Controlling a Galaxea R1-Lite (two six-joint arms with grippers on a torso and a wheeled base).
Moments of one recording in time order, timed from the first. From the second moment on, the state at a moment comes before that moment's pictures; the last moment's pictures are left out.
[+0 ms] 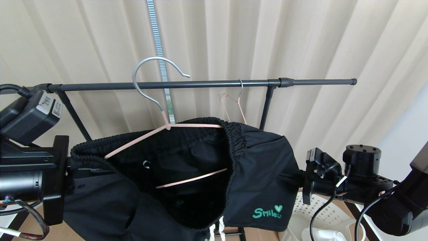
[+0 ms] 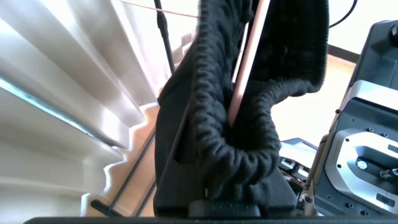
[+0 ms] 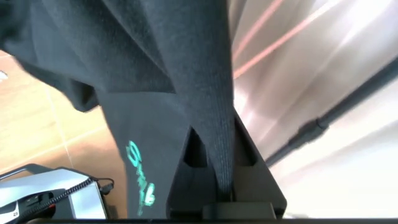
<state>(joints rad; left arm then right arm) -0.22 1.20 -0.83 0.16 -0.69 0.49 0.16 2.03 -0.46 -1.16 0.75 -0.43</state>
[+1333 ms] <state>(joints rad) -0.12 1.33 -0.78 0.15 -0.46 0.44 0.36 1.77 -0.47 -1.19 0.45 -0.13</state>
